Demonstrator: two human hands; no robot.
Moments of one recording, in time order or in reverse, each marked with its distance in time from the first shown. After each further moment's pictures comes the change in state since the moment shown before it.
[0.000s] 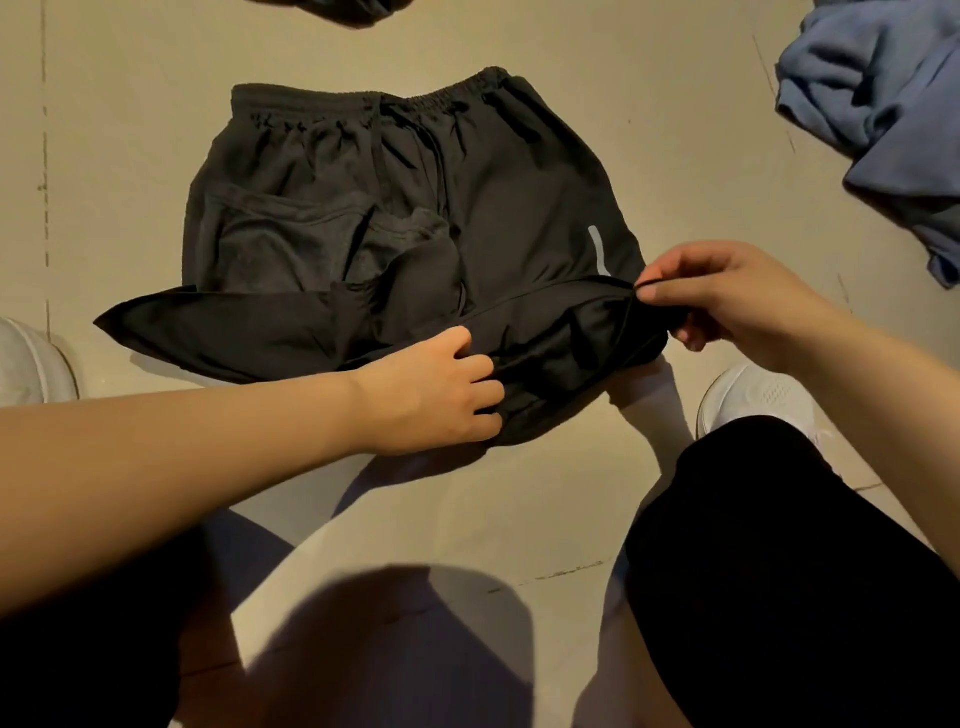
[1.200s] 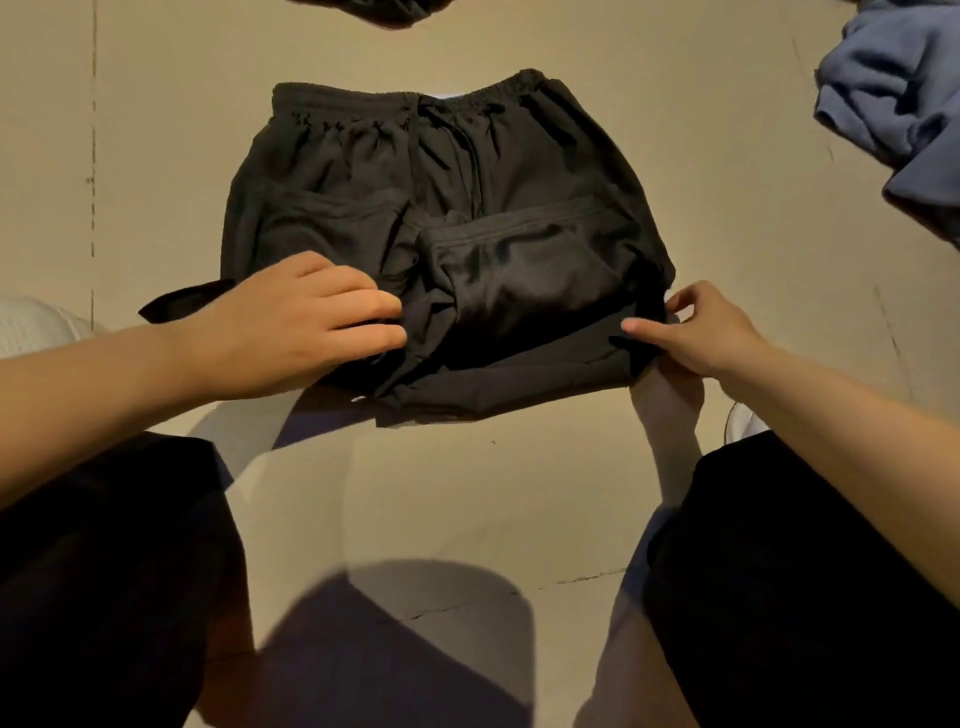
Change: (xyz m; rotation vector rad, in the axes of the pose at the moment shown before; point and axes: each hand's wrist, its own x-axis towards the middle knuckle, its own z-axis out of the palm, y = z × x) left_hand -0.105 -0.049 -0.027 -0.056 0.060 -0.206; right_hand 0.029 0.035 0.038 -0.405 0.256 0.301
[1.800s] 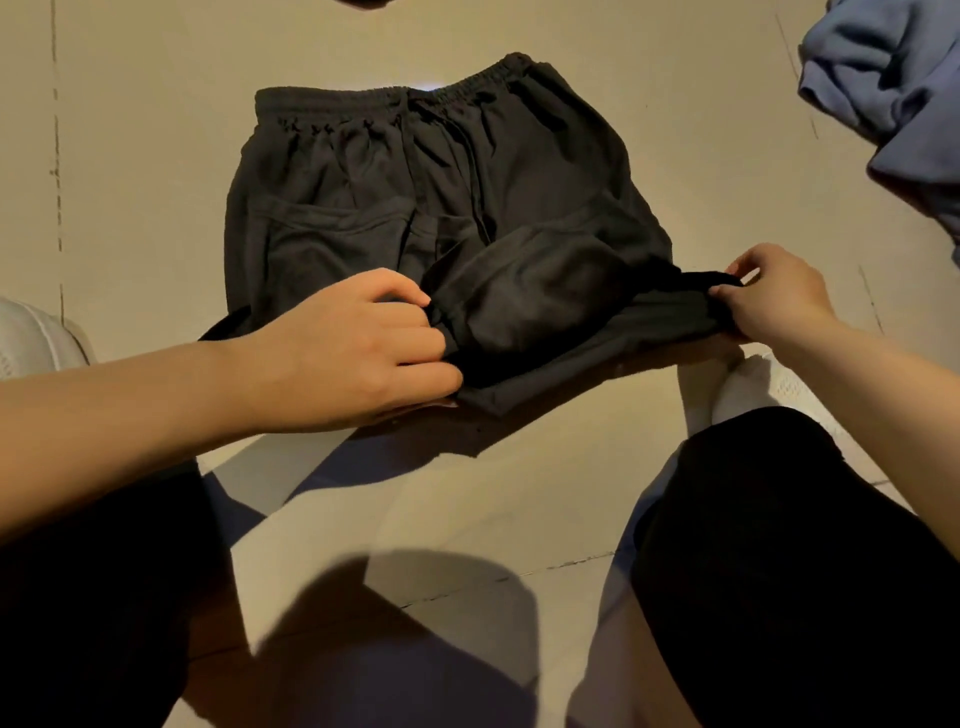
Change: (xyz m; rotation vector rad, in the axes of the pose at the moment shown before) left_hand 0.055 0.045 -0.019 -0.082 0.214 0.068; right_hand 0.027 0.034 -0.043 -0.031 0.260 -0.004
